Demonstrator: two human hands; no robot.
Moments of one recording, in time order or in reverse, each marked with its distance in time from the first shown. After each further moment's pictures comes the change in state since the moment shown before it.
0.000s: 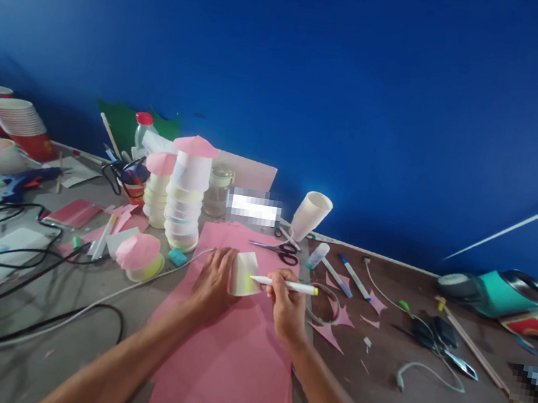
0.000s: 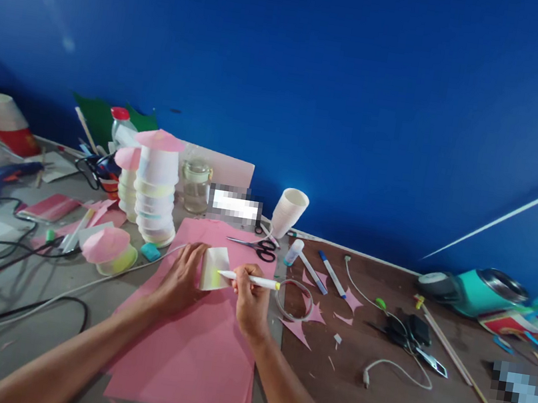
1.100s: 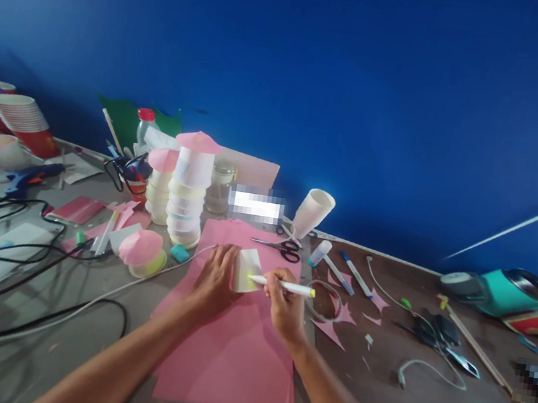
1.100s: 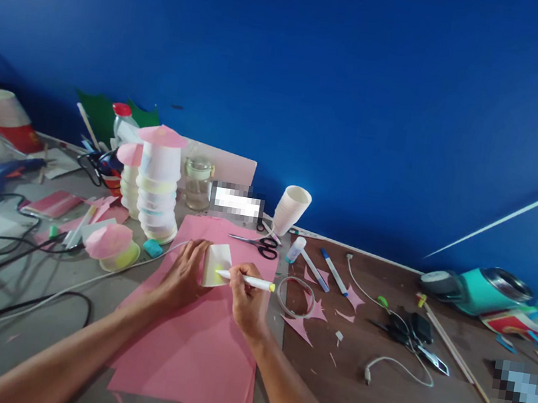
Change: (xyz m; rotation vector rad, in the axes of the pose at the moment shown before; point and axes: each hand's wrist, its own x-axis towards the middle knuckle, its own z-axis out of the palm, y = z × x) left_hand 0.003 0.003 -0.001 0.007 0.054 0.035; right_hand -0.006 0.002 -0.002 -0.128 -0.084 -0.136
